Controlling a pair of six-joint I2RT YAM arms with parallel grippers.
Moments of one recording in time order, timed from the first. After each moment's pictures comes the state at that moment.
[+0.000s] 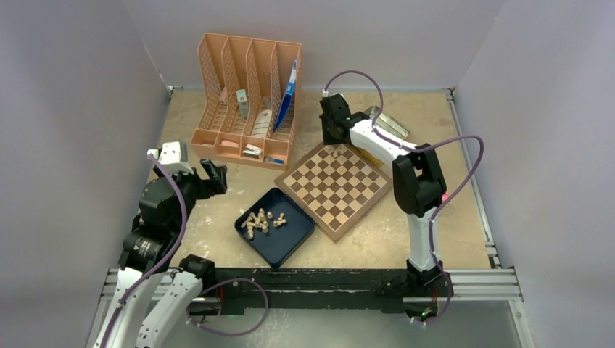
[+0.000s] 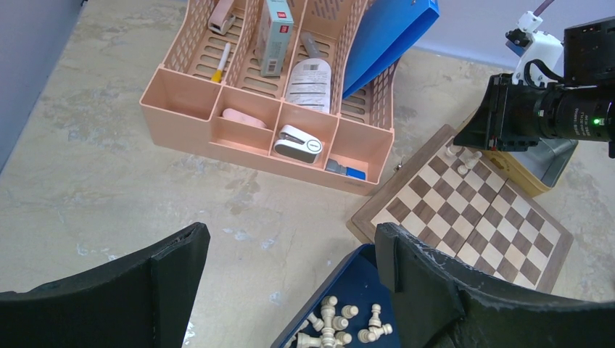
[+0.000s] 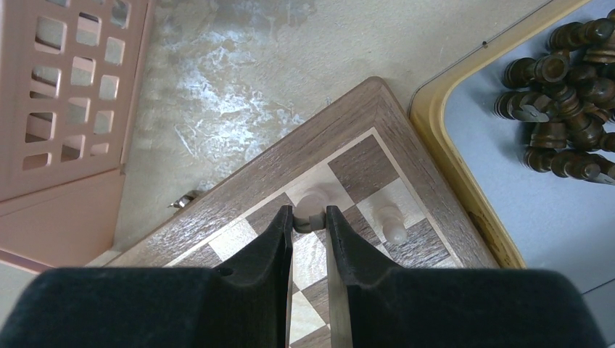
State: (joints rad) left arm -0.30 0.49 0.84 -0.57 -0.21 -0.31; right arm 0.52 2.07 1.68 -0.51 0.19 0.33
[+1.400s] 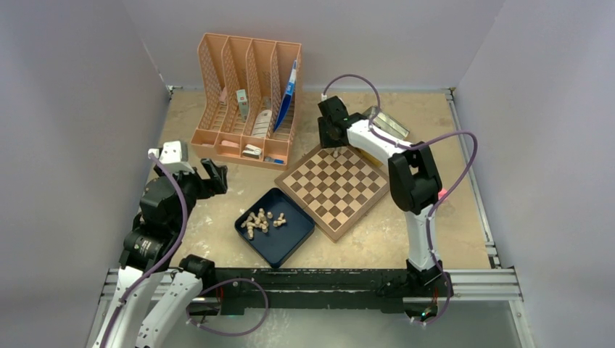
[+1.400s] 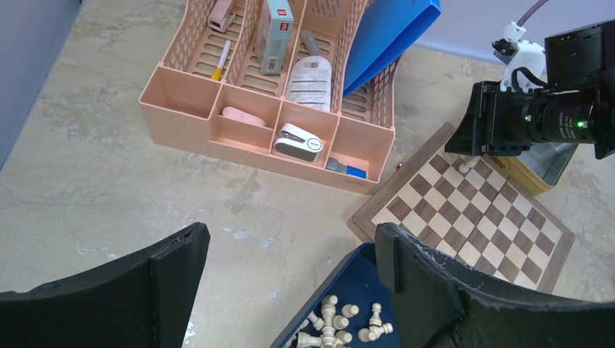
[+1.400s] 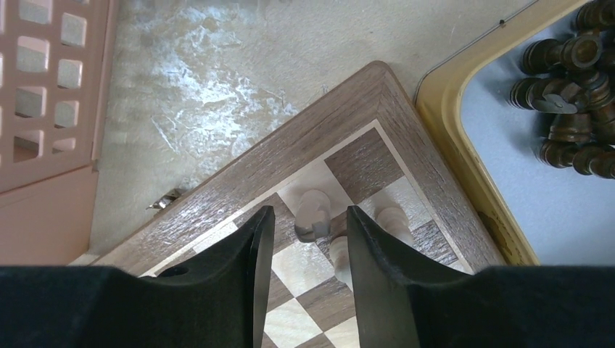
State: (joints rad) left arm -0.30 0.50 0.84 -0.57 -0.21 -0.31; right arm 0.52 2.12 1.70 -0.54 0.19 0.33
